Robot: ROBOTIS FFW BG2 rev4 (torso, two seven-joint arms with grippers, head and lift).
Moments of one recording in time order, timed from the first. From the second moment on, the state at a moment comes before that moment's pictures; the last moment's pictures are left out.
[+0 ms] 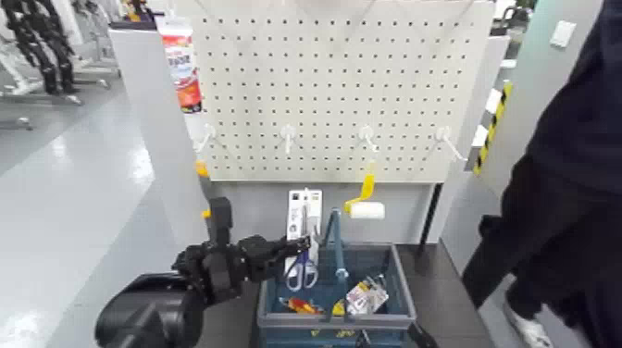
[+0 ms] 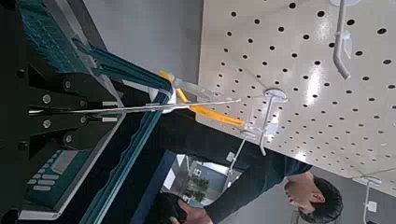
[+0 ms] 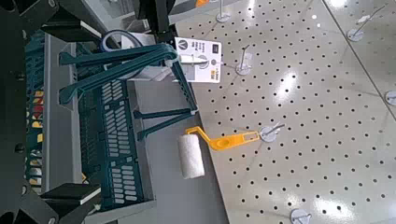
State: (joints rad) left arm -0.46 0.12 -0.25 -1.02 0.40 0.17 -0.92; right arm 0.35 -0.01 0.16 -1.59 -0.25 -0.33 0.24
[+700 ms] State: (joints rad) left arm -0.46 0.12 -0.26 -0.99 0.39 0.17 -0.91; right arm 0.35 0.00 0.16 -1.59 -0.25 -0.33 0.25
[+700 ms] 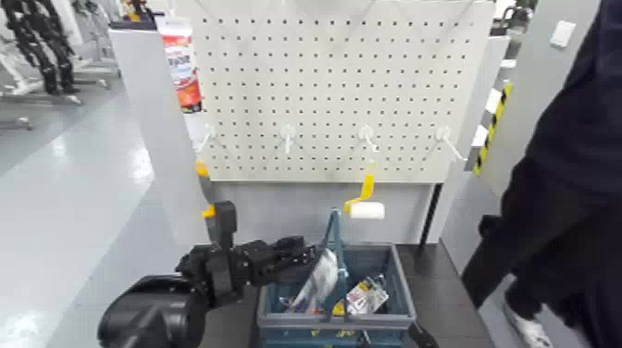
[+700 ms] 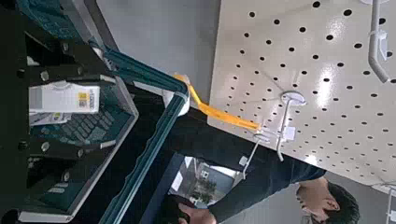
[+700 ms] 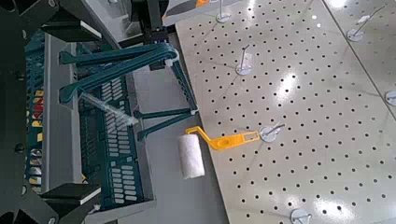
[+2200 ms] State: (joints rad) left arm -0.15 0.15 -0.14 -1.50 0.28 0.19 -0.67; right arm 0.36 -0.01 0.15 -1.59 -0.25 -0.33 0.25
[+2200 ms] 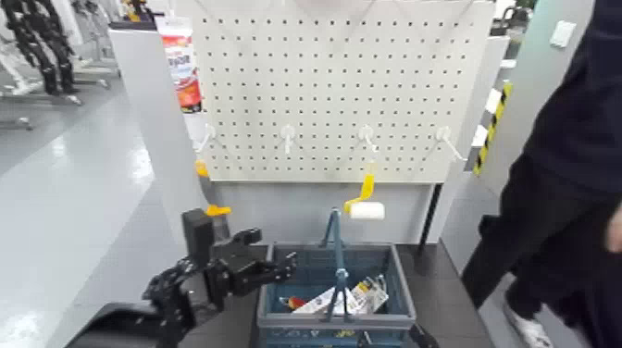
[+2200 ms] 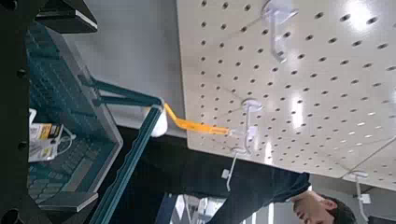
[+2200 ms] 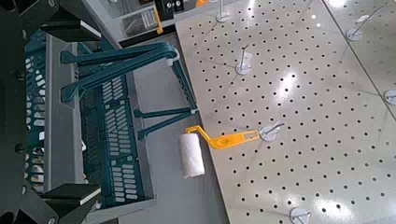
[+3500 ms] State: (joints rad) left arm 0.36 0.13 -0.13 -1.82 0.18 -0.13 -0.18; right arm 0.38 -0.01 0.13 -1.61 -0.25 -0.32 0.25
